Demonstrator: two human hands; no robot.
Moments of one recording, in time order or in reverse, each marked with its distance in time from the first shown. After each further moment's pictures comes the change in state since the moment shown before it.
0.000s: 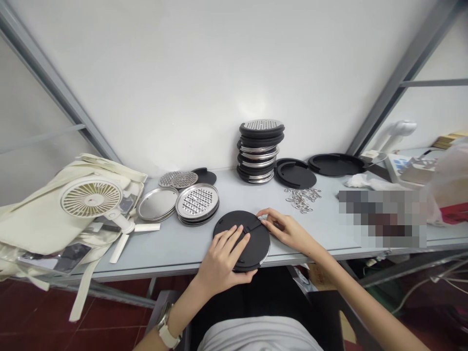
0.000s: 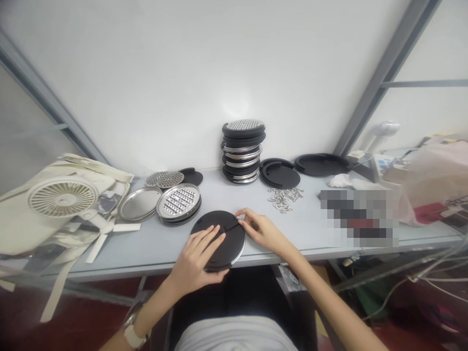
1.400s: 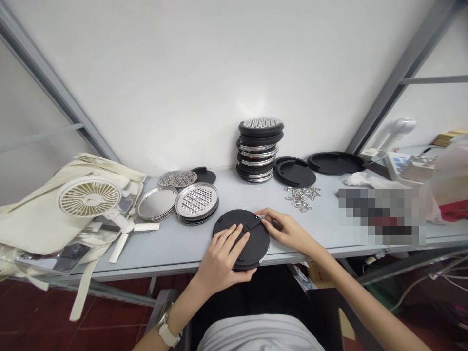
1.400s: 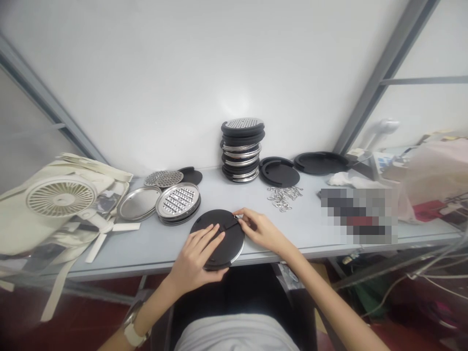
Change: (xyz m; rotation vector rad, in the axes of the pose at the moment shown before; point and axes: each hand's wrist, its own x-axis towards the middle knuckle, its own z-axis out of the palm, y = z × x) left_hand 0.000 0.000 0.001 0.001 -0.007 -0.006; right_hand 0.000 -0.003 0.000 -0.015 0.008 -0.012
